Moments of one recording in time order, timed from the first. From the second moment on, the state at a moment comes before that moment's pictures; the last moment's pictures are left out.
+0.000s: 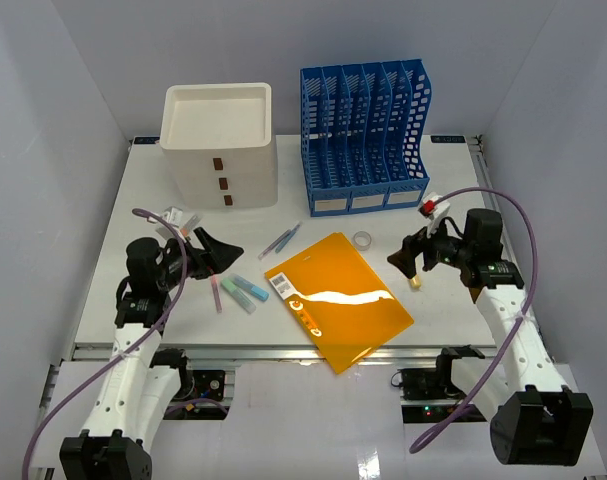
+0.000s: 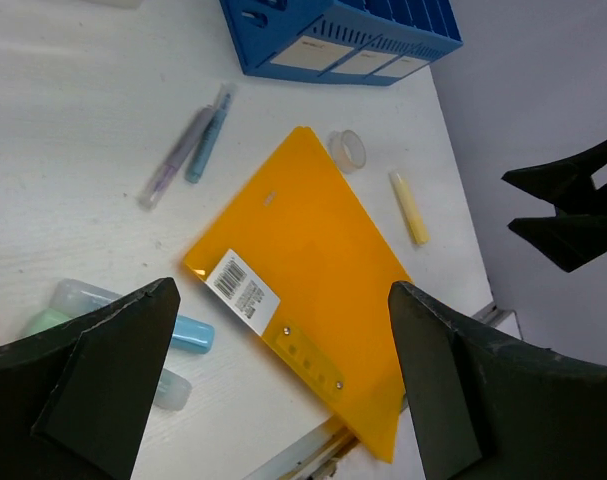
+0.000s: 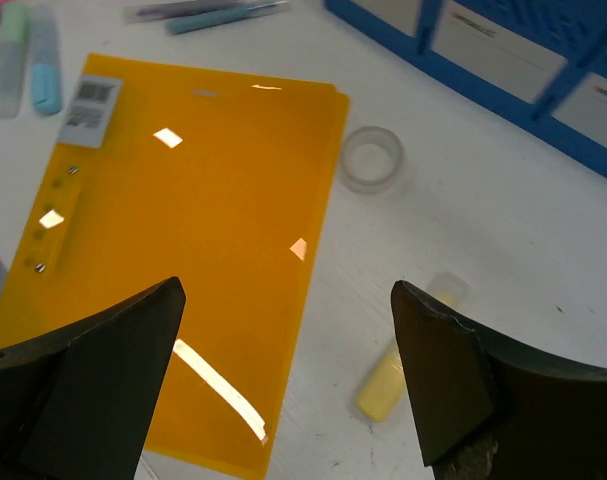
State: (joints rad) left arm 0.00 0.69 0.50 -0.13 0.62 -0.59; right arm 0.02 0.91 0.70 -0.38 -0.73 -0.32
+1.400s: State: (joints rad) left arm -0.93 1.21 0.48 -0.10 -0.25 -1.39; right arm -0.04 0.97 0.70 -0.47 -1.06 -0.58
